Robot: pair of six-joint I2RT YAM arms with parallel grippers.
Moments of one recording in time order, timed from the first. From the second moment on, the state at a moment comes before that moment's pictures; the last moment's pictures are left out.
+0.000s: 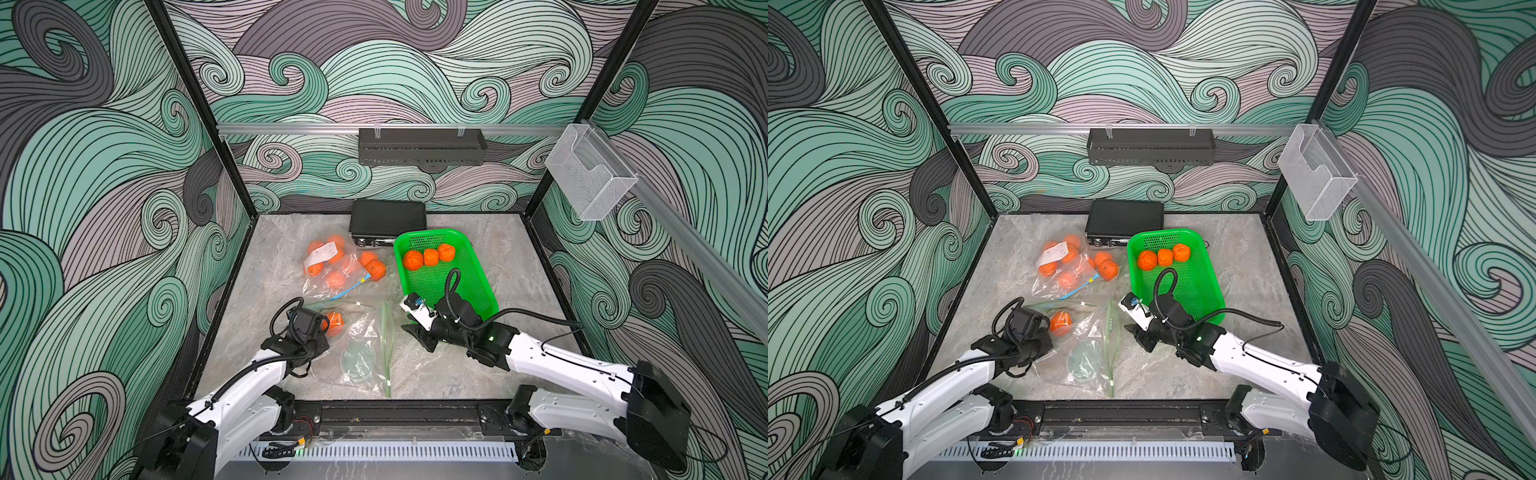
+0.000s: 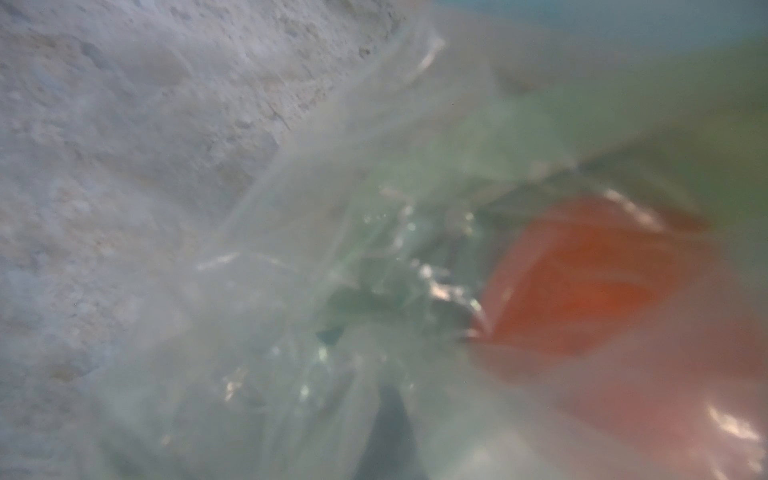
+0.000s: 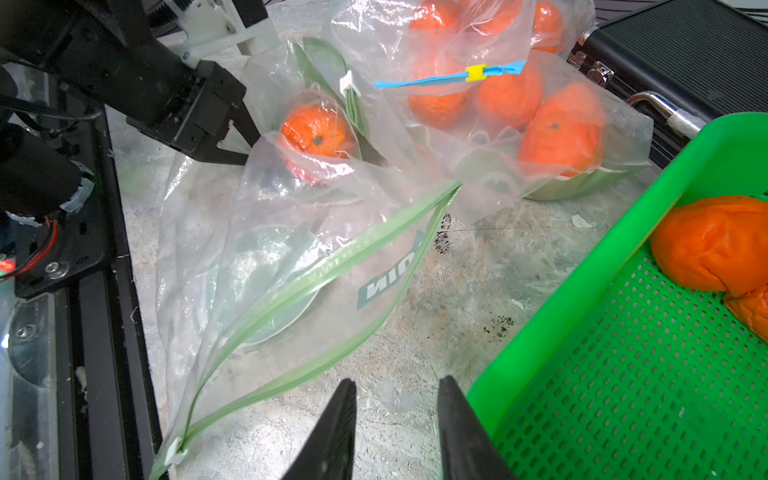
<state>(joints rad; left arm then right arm) -0.39 0.94 0.33 -0.50 -0.12 -0.88 0.91 1.18 0.62 -0.08 -0.12 -0.12</state>
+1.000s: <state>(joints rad) -0.39 0.94 0.33 -0.50 -0.12 -0.88 0.97 1.50 0.74 0.02 -0.30 -0.30</state>
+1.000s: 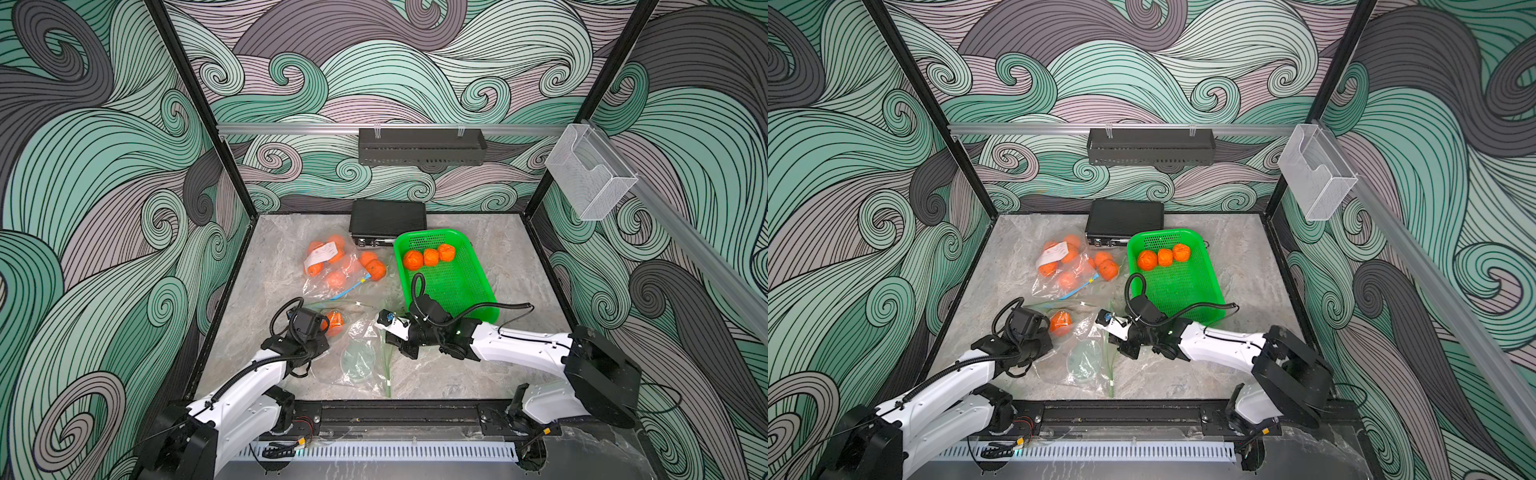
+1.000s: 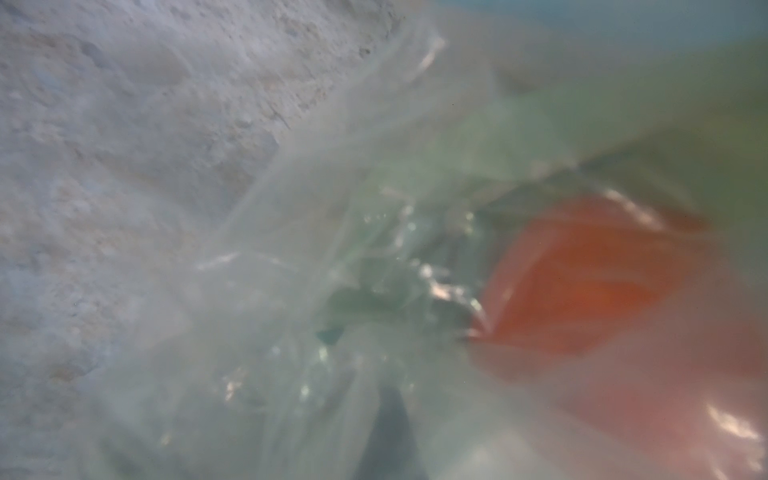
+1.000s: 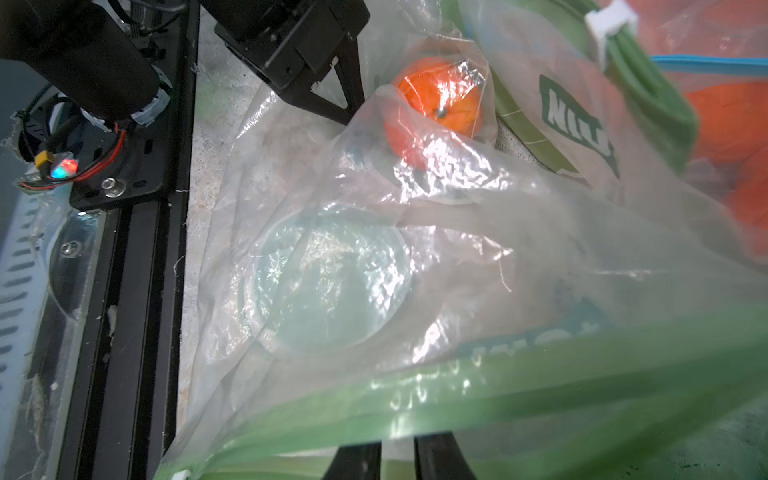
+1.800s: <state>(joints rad) -0.39 0.78 0.54 -0.69 -0.06 -0.86 0.97 1.66 0.66 0.23 -0.31 -0.21</state>
